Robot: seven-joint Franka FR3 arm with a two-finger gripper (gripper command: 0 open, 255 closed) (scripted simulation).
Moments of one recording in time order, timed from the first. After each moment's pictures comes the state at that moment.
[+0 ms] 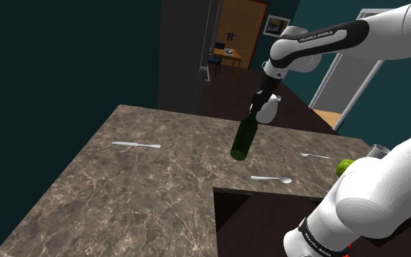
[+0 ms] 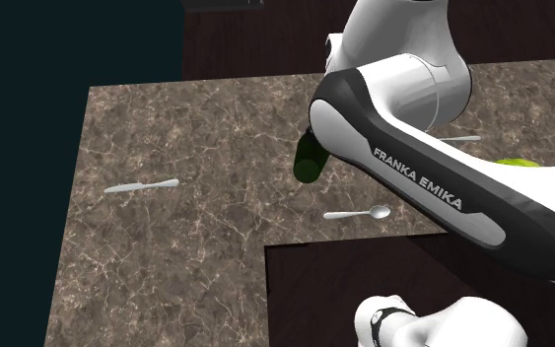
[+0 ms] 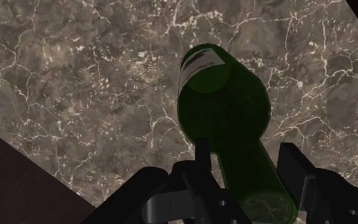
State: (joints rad) arm -0.02 -0.28 -0.45 -2.30 -0.03 2.10 -0.43
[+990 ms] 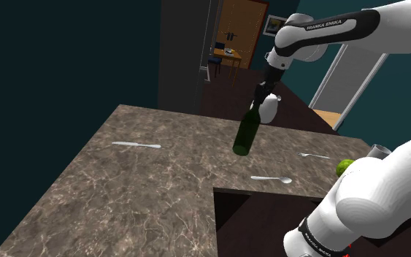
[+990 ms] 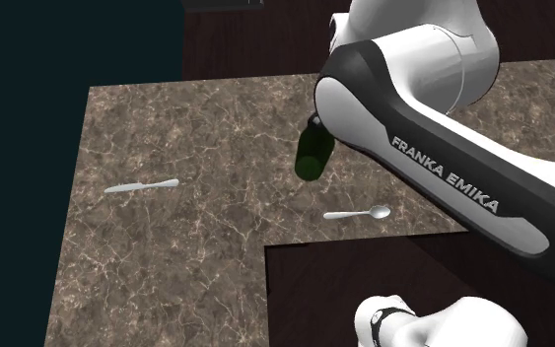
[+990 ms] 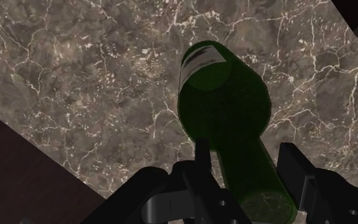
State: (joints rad) arm -0.02 -0.30 -0.43 -2.22 -0.04 2.00 -0.42
